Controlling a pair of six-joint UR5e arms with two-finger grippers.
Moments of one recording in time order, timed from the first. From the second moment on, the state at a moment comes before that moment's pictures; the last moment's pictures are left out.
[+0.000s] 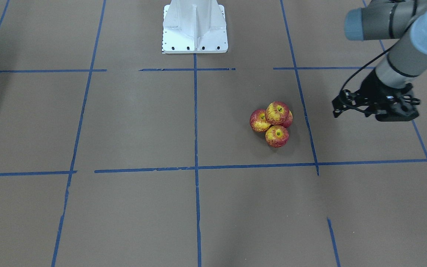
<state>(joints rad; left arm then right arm) -1.15 -1.75 -1.86 -1.52 -2.26 -0.48 1.59 -1.71 1.71 -1.58 2.29 -0.06</state>
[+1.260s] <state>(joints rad) -1.57 -1.62 -1.62 -1.45 -2.36 0.26 1.59 -1.71 1.71 -1.58 2.29 -0.06</state>
